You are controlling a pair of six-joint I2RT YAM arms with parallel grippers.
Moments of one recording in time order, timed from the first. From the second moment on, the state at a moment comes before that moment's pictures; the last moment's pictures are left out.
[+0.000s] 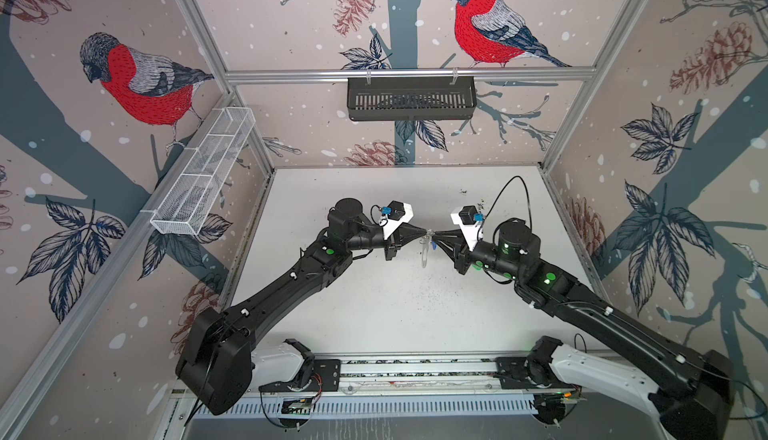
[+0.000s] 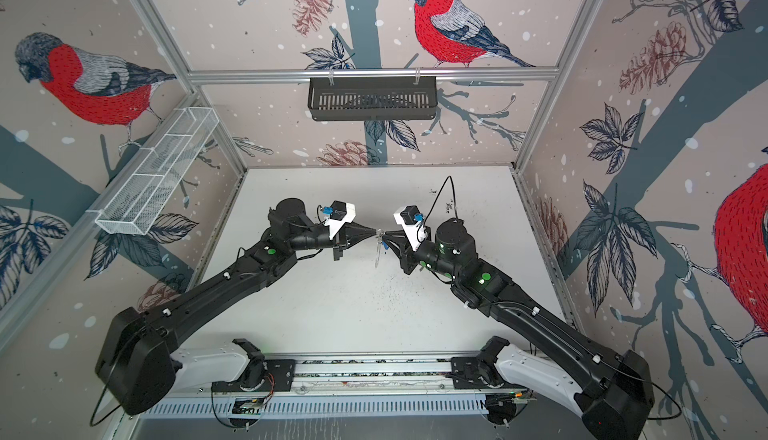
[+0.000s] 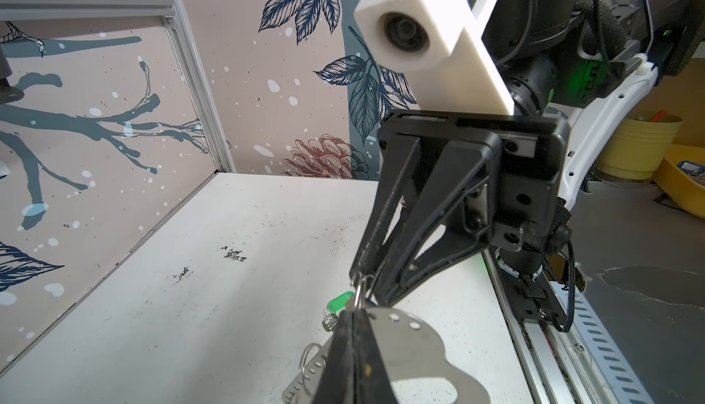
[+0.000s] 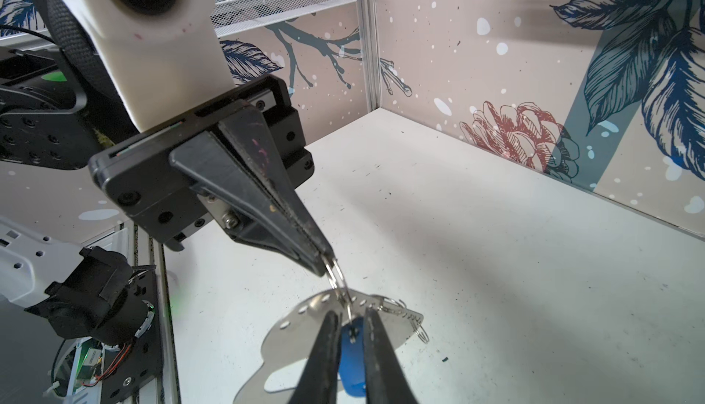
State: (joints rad) left arm -0.58 1.26 0.87 0.25 0.86 0.16; right arm 0.75 0.96 0.77 -0.04 -0.29 0.08
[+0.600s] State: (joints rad) left arm -0.58 1.24 0.83 0.33 0.85 0.12; right arm 0.81 1.02 0.81 -0.05 -0.26 0.05
